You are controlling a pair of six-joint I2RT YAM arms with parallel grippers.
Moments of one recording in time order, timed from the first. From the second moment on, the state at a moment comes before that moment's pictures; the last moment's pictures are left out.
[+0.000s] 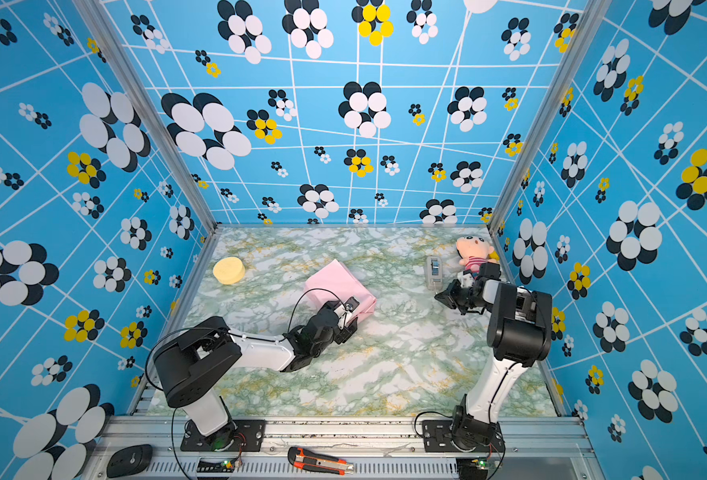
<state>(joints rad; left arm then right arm) -0.90 1.74 0.67 0.58 -0.36 0.19 -0.29 1.92 1.07 -0.39 -0.75 0.37</state>
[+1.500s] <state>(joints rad) -0.91 1.74 0.67 0.58 -0.36 0.19 -0.30 1.86 1.21 -0.39 -0.72 0.20</state>
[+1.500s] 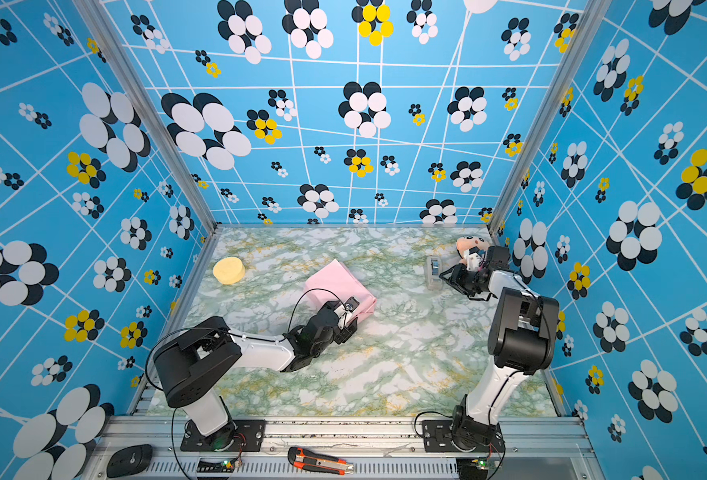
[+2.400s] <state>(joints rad) -0.91 1.74 0.67 0.58 -0.36 0.19 -0.30 1.92 1.09 -0.30 -0.74 0.14</state>
